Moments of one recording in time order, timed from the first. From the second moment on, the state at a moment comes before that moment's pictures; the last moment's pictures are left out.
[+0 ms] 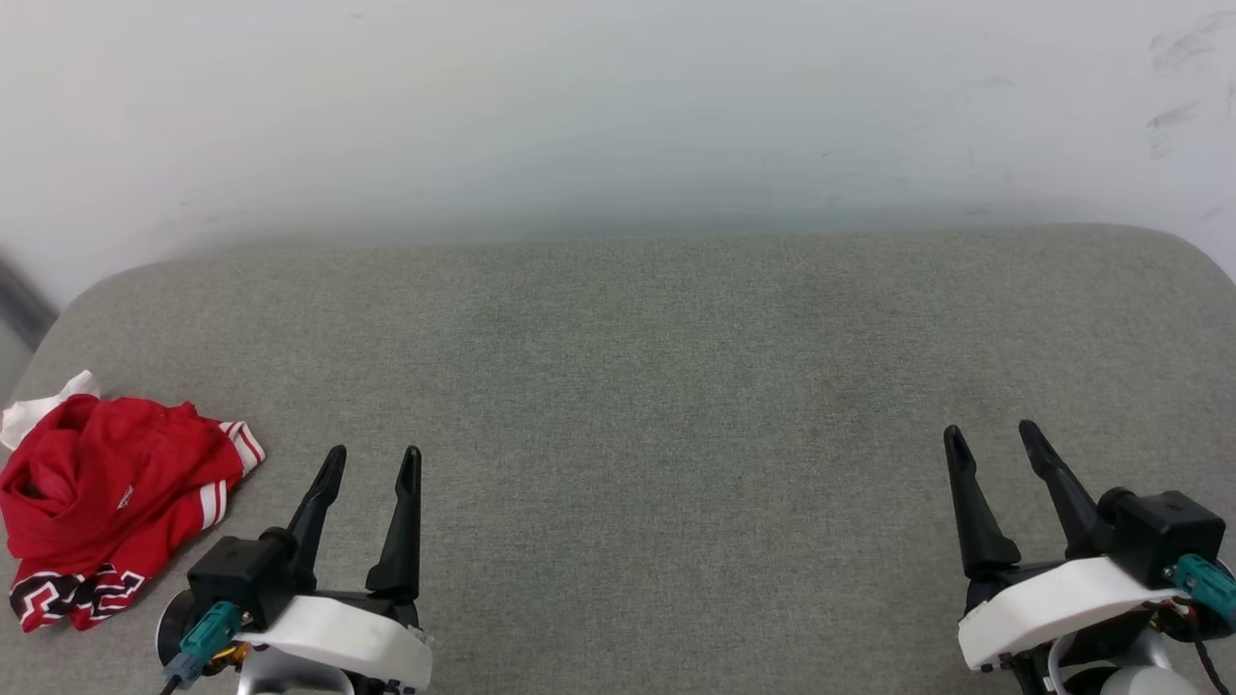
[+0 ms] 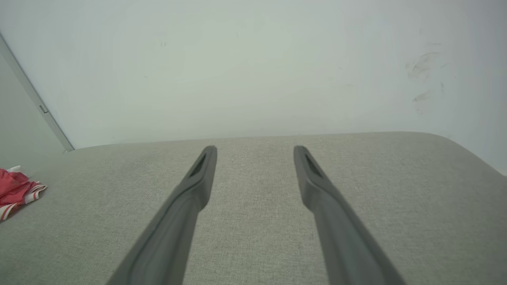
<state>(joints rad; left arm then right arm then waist) -0.02 0.11 -0.04 0.07 -0.29 -0.13 -0.21 -0.02 -0.05 -0.01 0.01 0.19 0.13 -0.04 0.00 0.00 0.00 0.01</state>
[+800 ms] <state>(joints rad) -0.02 0.11 -0.05 0.11 -0.17 -0.13 -0.25 -0.01 -0.05 -0.01 0.01 0.11 0.13 -0.06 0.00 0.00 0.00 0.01</state>
